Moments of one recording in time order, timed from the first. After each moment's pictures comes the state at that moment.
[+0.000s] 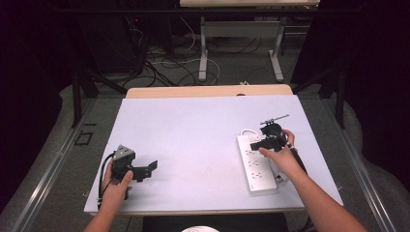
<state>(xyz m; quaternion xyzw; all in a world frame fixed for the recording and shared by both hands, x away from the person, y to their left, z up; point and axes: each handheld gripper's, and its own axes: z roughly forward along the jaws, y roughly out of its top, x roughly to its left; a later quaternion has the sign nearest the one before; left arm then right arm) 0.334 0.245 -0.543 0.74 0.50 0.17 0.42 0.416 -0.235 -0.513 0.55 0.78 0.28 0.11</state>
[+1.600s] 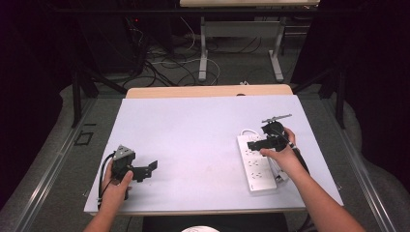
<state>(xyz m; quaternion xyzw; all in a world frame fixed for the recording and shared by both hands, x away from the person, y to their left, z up) 0.334 0.245 -0.544 0.74 0.50 0.17 0.42 0.409 -0.234 -0.501 0.54 0.77 0.31 0.15</state>
